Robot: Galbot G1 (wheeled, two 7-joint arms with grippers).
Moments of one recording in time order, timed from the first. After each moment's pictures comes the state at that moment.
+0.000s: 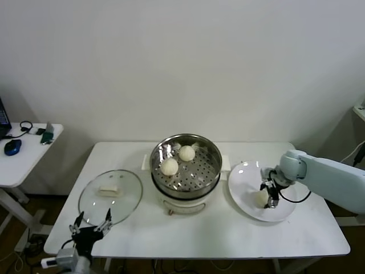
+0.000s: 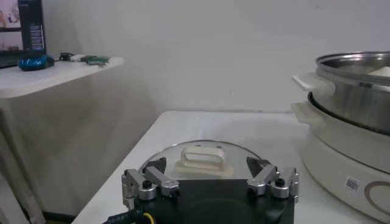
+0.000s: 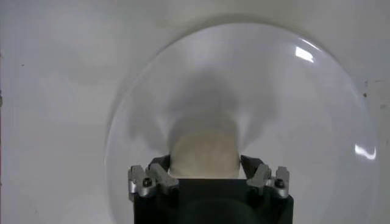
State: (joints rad) left arm 1.68 -1.49 -0.71 -2.08 -0.15 0.24 -0.05; right arm 0.20 0.69 -1.28 1.20 0.22 -0.30 -0.89
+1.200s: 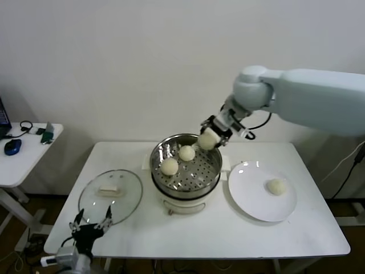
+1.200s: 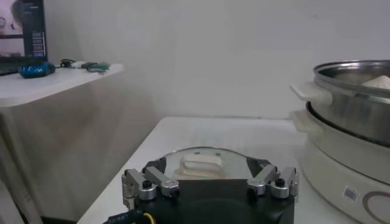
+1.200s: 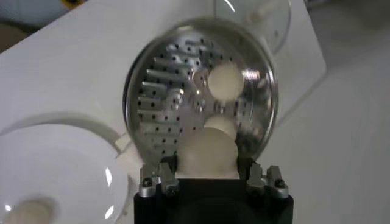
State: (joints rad) left arm 1.67 -1.50 -0.71 -2.10 -0.14 0.25 -0.05; right arm 0.95 1.02 -1.55 1.58 0.21 0.07 -0.91
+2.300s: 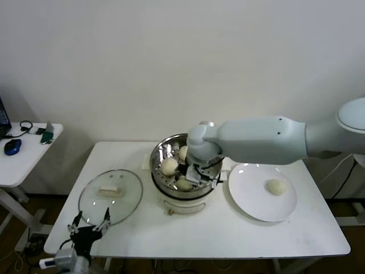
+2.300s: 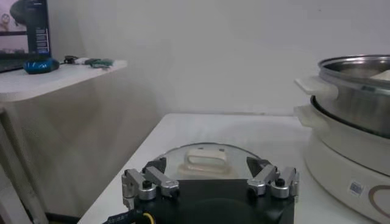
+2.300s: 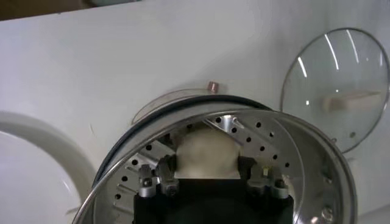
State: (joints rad) left arm 1.68 -1.49 -0.72 -2.08 -0.15 0.24 -0.05; right arm 0.67 1.22 -1.59 1.49 -0.05 0.14 -0.83
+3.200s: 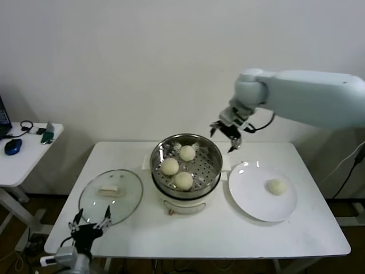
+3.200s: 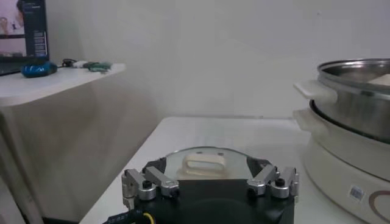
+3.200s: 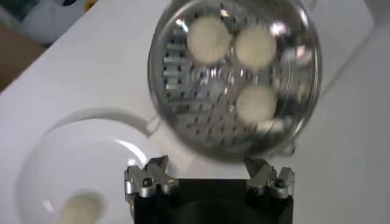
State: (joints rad) left arm 1.66 -1.48 -0.71 -2.08 -0.15 0.24 -0.05; right arm 0.92 0.95 -1.68 1.31 0.42 0.03 -1.02
